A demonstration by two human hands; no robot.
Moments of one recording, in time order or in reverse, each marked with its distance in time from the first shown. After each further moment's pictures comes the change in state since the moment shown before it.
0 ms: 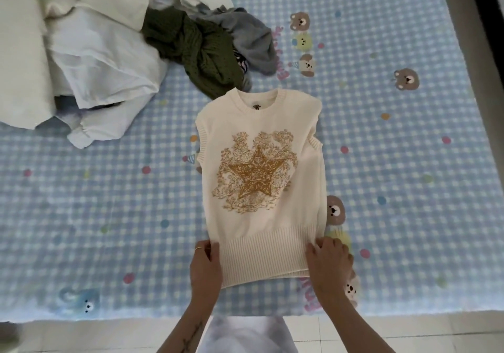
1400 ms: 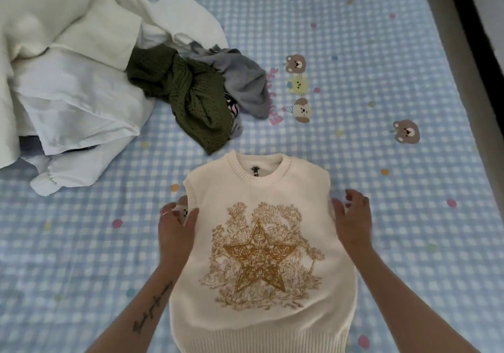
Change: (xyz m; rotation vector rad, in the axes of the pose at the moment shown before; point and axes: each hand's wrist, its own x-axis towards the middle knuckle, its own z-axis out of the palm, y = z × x) left_hand 0.151 0.134 -0.007 -0.044 0.179 0.201; right_hand 0.218 -0.044 -0.091 0.441 0.165 -0.145
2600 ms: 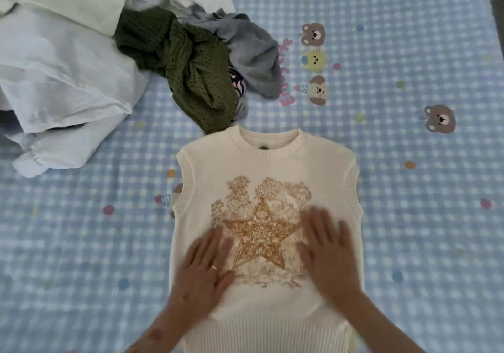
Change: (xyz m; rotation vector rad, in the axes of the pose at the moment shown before) left_hand -0.074 -0.080 0.031 0.892 -0.343 0.820; right_hand -0.073 0.041 0.056 -0.709 -0.257 -0.627
